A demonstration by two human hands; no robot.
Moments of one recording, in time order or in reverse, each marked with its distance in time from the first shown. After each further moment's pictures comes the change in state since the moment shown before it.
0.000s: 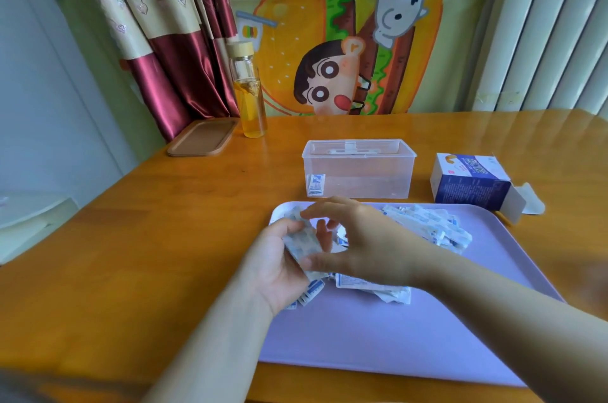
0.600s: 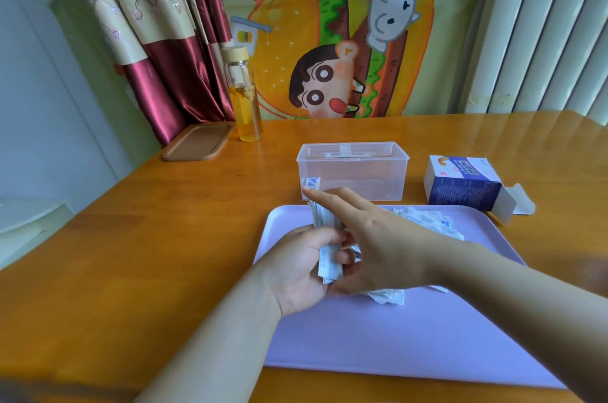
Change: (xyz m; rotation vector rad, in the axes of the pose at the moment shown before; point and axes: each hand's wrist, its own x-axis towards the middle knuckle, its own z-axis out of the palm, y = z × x) left_hand -0.005 -0.011 0.022 0.406 -0.224 -0.035; right_hand -0.011 0.016 -0.016 -0.231 -0.074 -0.158
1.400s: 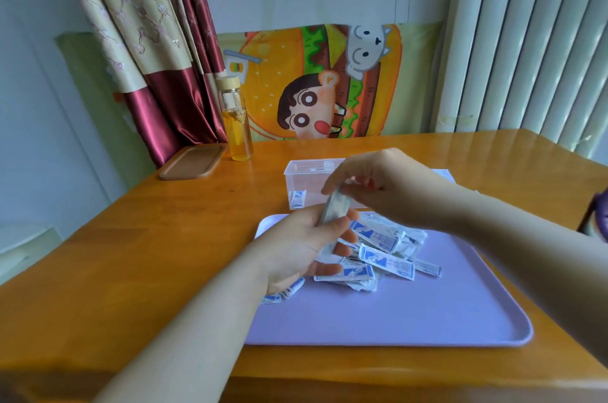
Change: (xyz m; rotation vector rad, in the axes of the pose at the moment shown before) left_hand -0.040 0.013 0.027 0.627 -0.076 0.181; right_hand -0.028 -0.038 -0.072 -0.068 0.251 0.060
